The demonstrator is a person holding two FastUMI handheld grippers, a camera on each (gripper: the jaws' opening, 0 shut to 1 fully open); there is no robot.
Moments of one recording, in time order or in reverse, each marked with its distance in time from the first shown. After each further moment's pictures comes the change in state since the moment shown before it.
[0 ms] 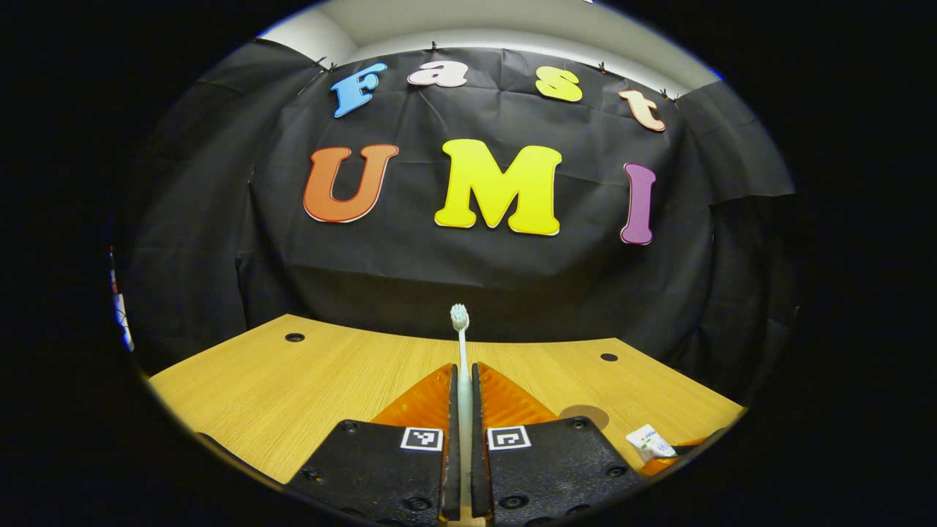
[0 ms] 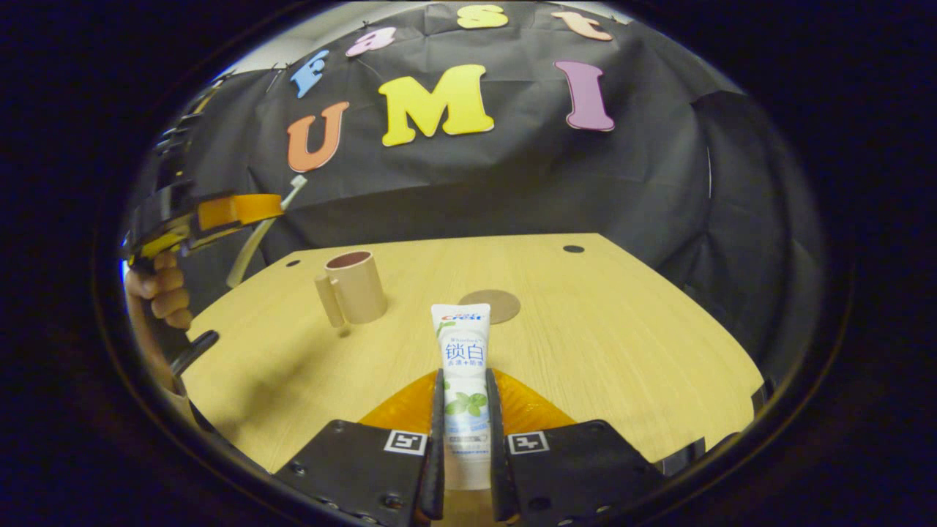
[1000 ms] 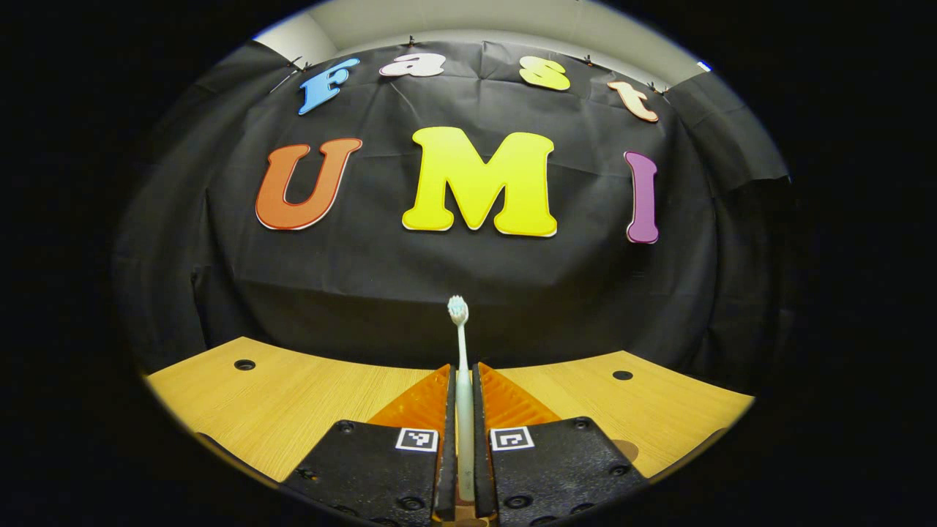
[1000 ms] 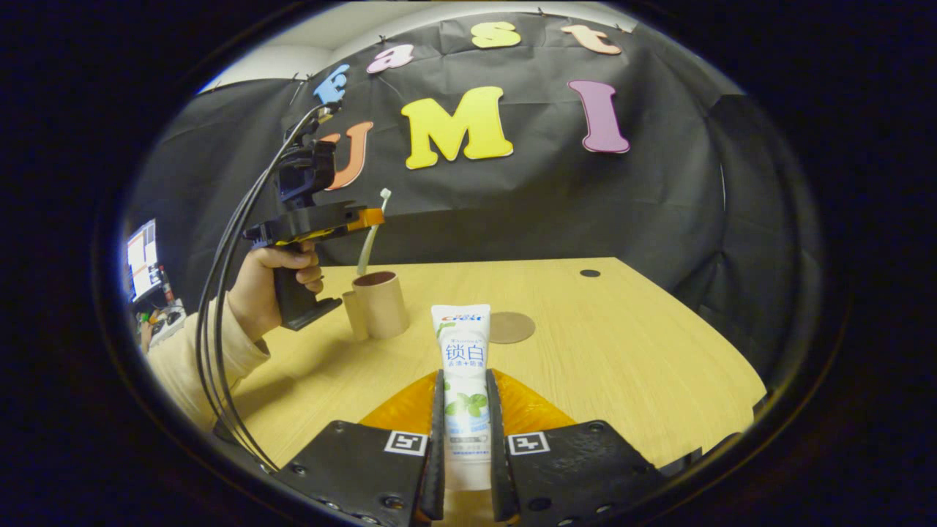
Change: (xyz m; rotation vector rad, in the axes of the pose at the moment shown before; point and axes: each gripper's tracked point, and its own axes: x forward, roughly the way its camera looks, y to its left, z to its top) left arm 0.112 -0.014 -0.011 0.040 -0.046 -0.076; right arm -0.005 0.005 0.004 -0.024 -0.073 0.085
